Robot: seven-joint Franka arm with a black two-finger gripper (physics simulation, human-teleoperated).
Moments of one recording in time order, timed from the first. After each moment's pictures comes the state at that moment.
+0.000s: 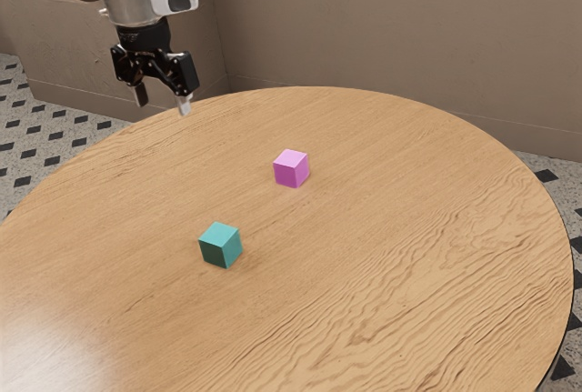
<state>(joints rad) 0.00 0.00 0.00 -1.57 0.00 1.56 0.00</state>
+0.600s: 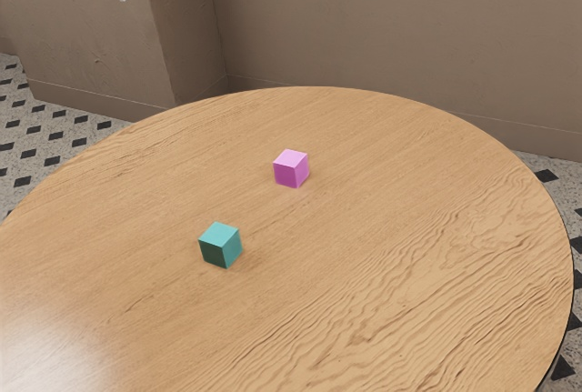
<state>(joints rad) -0.01 -0.11 -0.01 -1.16 -0.08 1.26 0.10</state>
